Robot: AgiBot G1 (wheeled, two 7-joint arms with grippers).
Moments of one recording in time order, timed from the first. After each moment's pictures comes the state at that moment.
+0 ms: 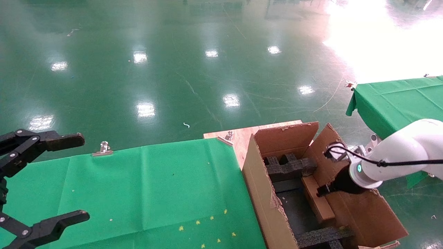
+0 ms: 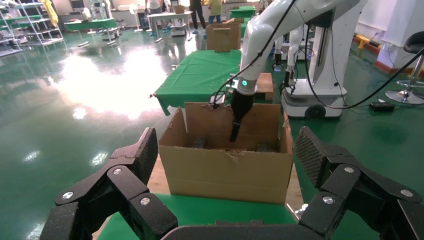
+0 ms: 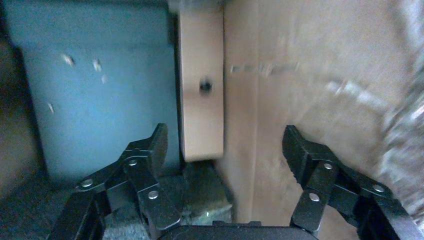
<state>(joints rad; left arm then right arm) -1.09 0.59 0.34 -1.27 0.69 1.47 -0.16 1.84 -0.72 -2.10 0.92 -1.61 -0.74 1.81</state>
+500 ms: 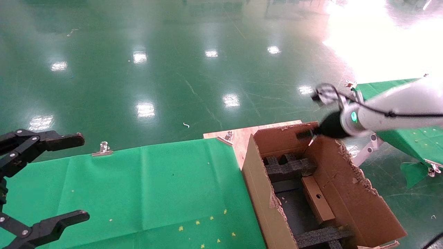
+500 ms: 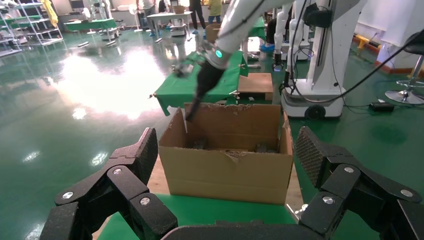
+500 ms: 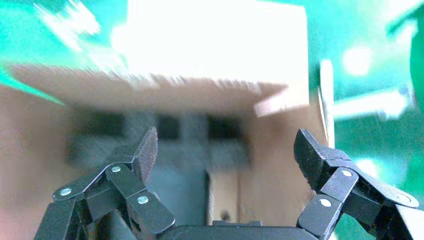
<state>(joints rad) -1.09 0.59 0.34 -1.27 0.69 1.47 -0.16 2.01 -0.71 -2.00 0.99 -1.57 -0.65 1.69</state>
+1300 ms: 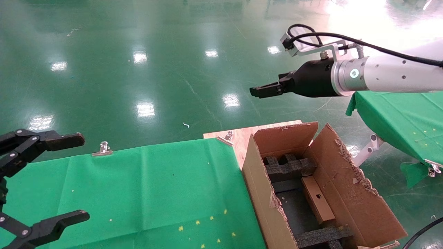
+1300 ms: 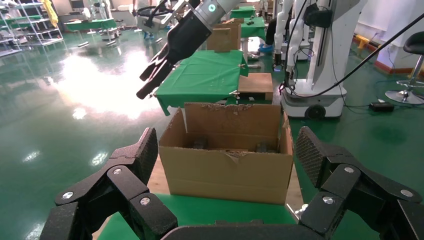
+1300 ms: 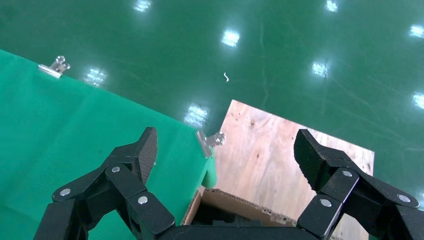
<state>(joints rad) -1.09 0.59 0.34 -1.27 0.69 1.47 -0.16 2.14 -0.61 -1.78 1.24 -1.33 -0.63 1.31</state>
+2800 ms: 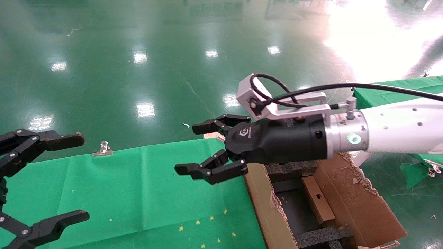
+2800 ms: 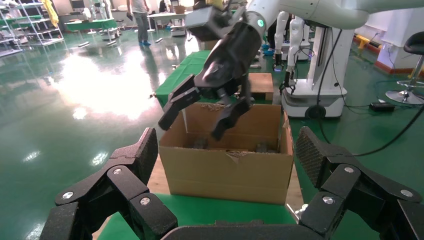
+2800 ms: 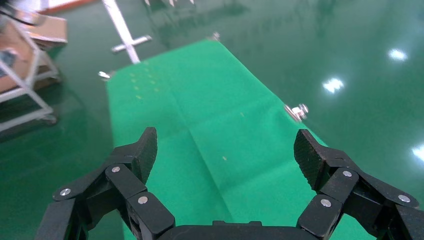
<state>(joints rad) -1.09 0.59 0.34 -1.27 0.69 1.47 -0.15 1.38 -0.61 -0.70 1.27 -0.90 -1.25 0.51</state>
